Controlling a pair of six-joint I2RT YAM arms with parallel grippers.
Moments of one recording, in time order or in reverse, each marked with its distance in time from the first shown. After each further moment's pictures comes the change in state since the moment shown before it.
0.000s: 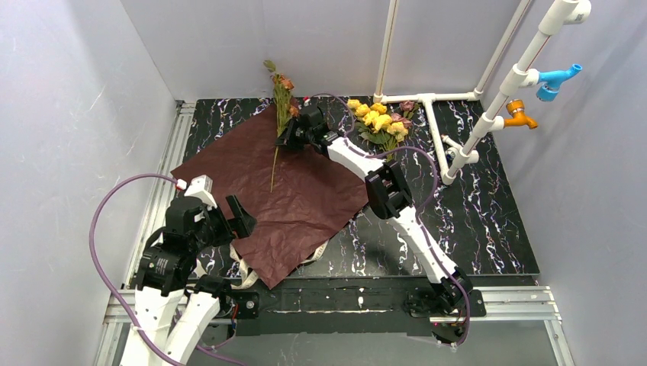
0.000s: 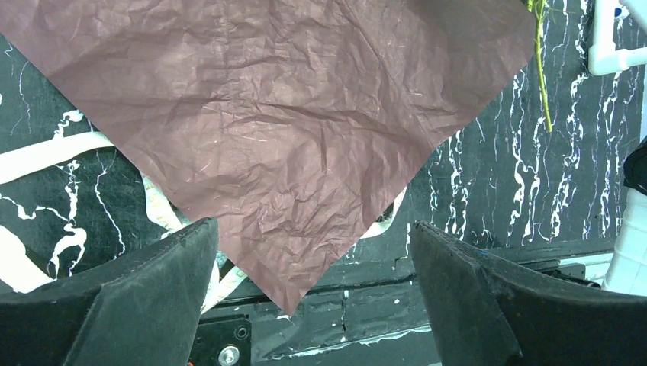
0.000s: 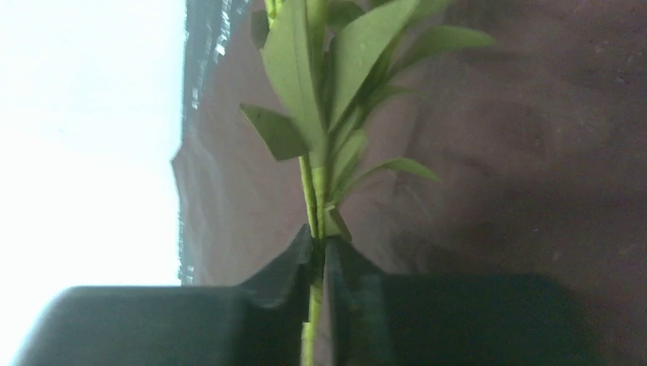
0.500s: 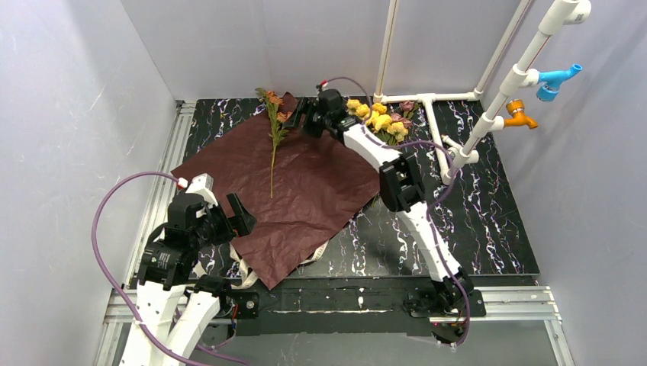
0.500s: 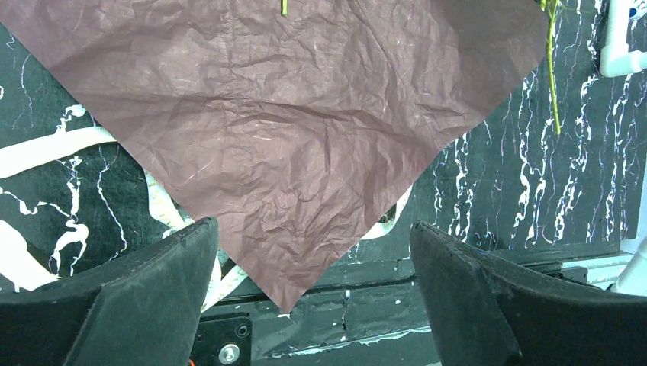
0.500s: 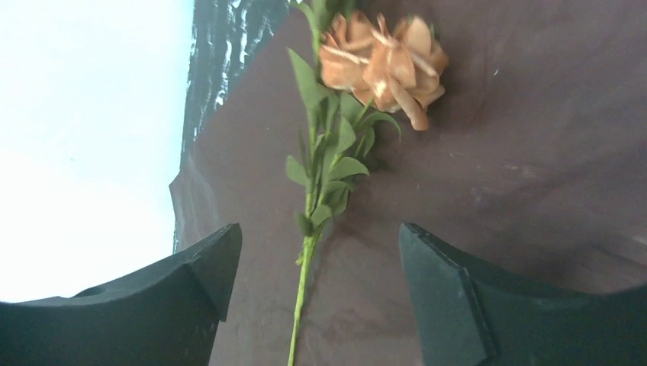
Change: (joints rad) left arm 0.018 0.038 0.000 0.000 0.004 0.000; right arm -0.083 -0.039 -0.027 -0.013 -0.030 -0.075
